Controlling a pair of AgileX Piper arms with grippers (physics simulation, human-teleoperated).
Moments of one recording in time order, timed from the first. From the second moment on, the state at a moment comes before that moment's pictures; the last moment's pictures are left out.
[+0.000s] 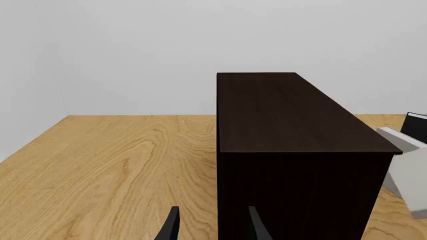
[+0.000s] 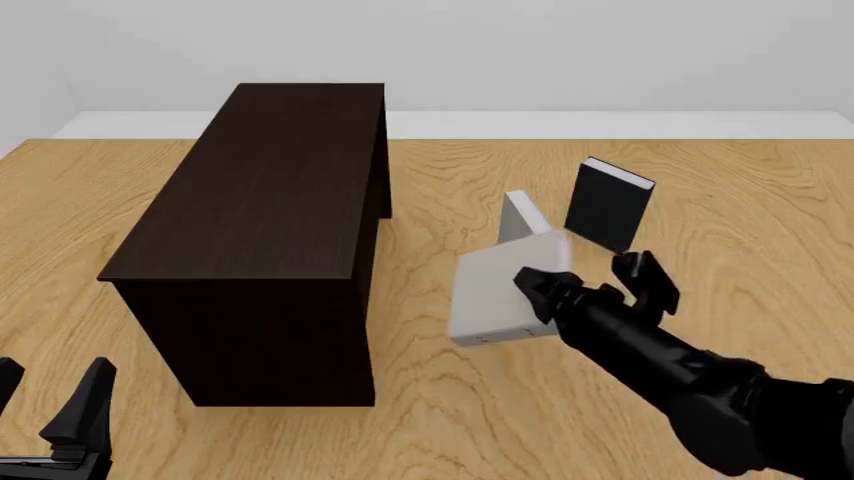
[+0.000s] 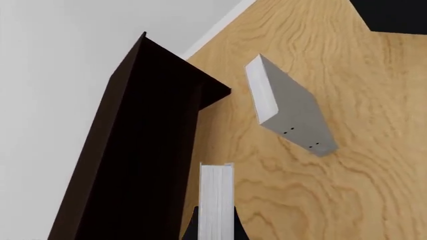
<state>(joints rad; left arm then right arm) 0.00 0.00 -0.01 0.01 0.00 0.51 1.35 -0.44 -0.54 0.92</state>
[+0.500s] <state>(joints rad) 0.00 0.00 -0.01 0.01 0.00 0.58 1.59 -0.49 -0.79 0.99</state>
